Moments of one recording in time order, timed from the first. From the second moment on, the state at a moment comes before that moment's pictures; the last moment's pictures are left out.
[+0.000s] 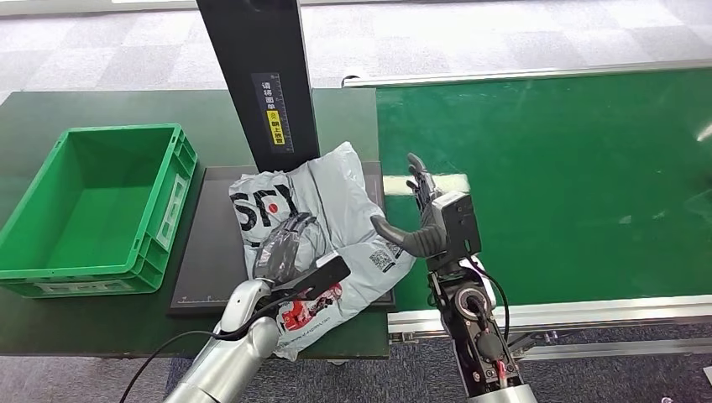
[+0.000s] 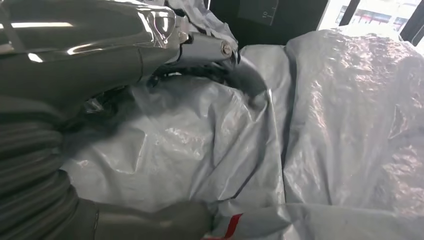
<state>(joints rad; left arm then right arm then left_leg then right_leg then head) -0.42 -0.22 -0.32 -0.87 -1.08 0.25 -0.07 -0.38 0.17 0.25 -1.16 0.12 -0.01 -0.29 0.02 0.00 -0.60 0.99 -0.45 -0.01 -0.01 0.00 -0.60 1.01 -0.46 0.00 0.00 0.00</state>
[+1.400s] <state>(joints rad) -0.37 -0.23 0.08 -1.39 -1.26 0.66 -0.55 -0.30 0.13 0.23 -1.15 0.06 -0.04 -0.35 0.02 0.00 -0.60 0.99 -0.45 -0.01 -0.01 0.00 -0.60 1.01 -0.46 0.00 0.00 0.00</state>
